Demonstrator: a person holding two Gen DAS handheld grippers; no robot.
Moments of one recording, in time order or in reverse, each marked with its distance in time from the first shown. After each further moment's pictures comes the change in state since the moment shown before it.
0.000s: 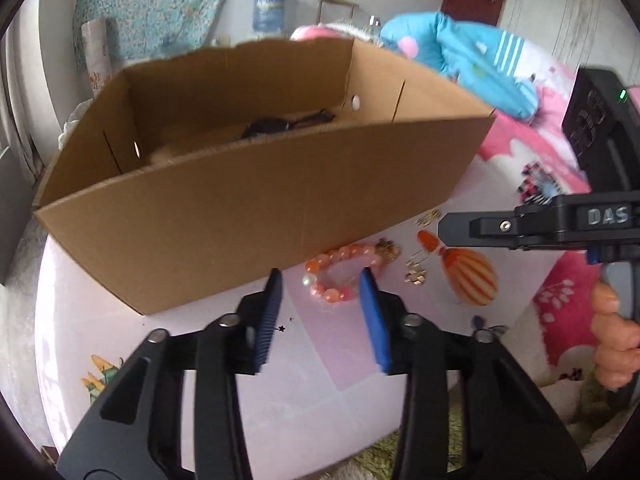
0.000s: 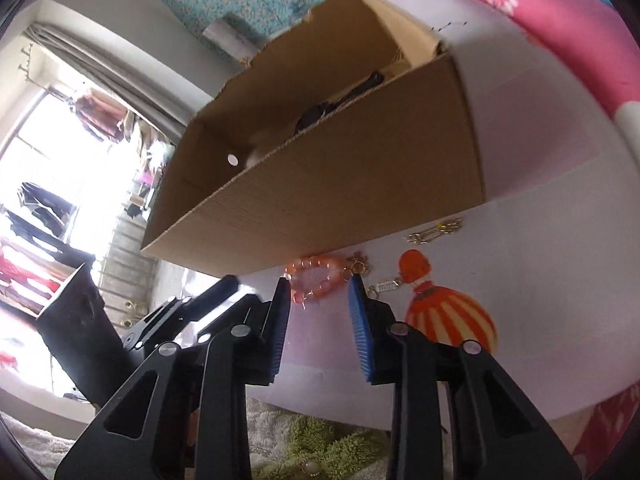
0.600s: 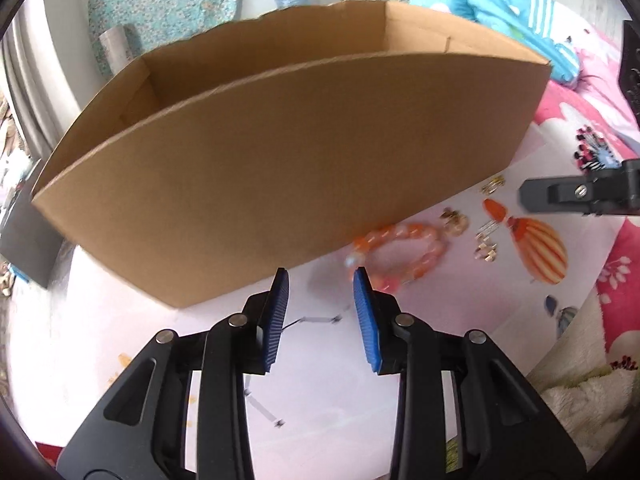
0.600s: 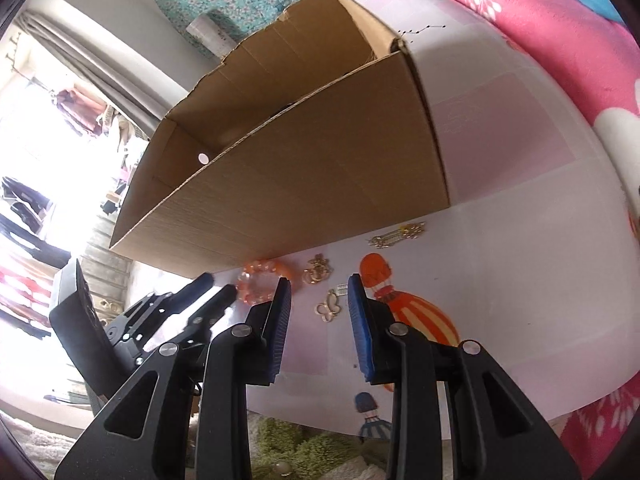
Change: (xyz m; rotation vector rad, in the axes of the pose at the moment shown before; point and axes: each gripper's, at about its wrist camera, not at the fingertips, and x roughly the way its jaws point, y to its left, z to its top) left arm 0.018 0.010 -0.008 0.037 0.071 0.191; right arm -0.001 -0.001 0.001 -0.017 -0.015 -0.103
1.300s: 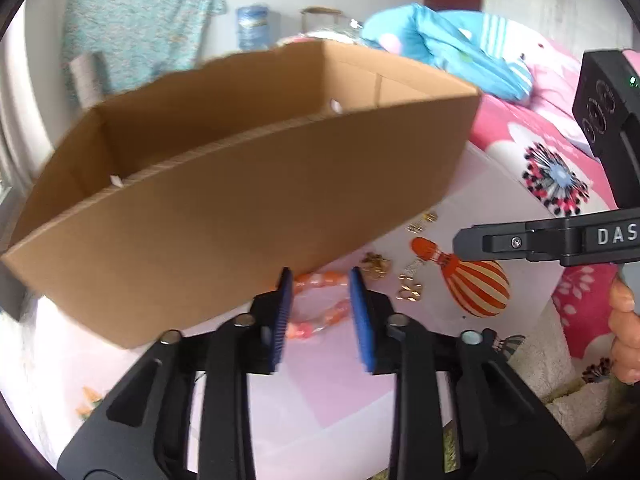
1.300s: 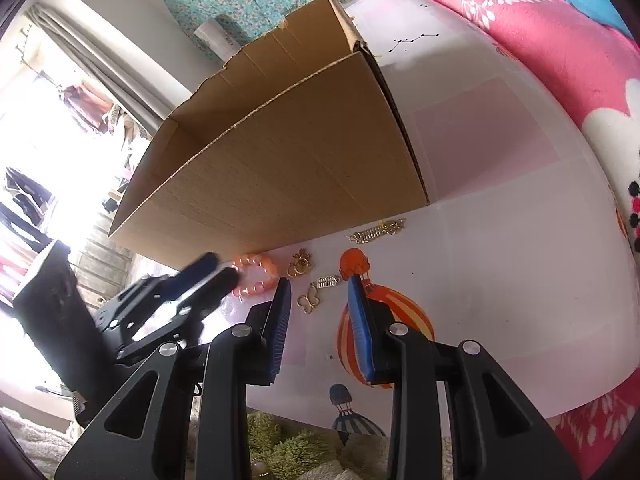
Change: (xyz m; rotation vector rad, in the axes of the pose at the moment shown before) left arm -0.009 -0.042 0.015 0.066 -0.118 -0.171; right arm -0.007 -0.018 -0.007 -0.027 -0.033 0.017
